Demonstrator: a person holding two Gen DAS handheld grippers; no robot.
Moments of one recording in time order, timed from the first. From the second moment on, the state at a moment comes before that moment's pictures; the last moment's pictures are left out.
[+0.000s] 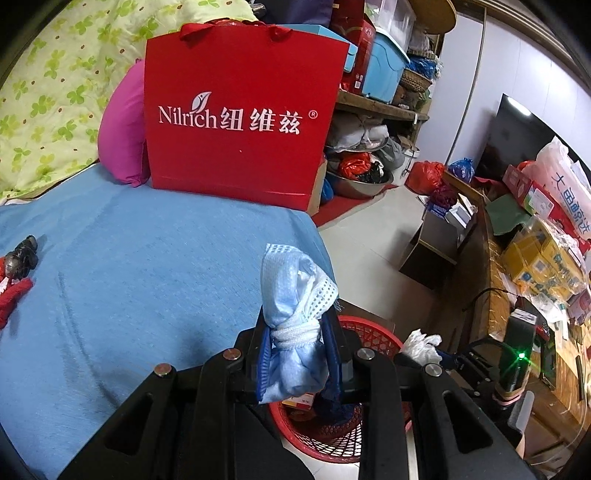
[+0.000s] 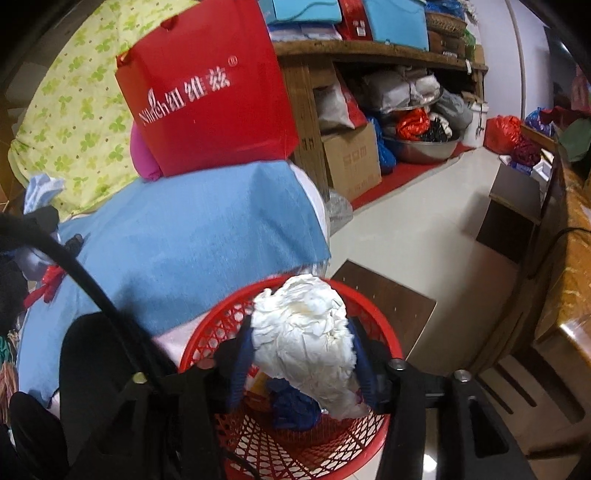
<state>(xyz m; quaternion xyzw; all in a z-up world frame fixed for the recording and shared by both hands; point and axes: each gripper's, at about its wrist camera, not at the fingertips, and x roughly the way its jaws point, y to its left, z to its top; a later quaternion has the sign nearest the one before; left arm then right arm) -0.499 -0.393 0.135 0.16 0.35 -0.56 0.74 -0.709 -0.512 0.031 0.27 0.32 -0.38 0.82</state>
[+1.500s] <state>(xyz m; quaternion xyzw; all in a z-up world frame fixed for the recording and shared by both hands) -0.564 -0.429 0.083 0.24 0.38 -0.61 0.66 -0.768 -0.511 0.125 0.22 0.19 -0.46 0.84</state>
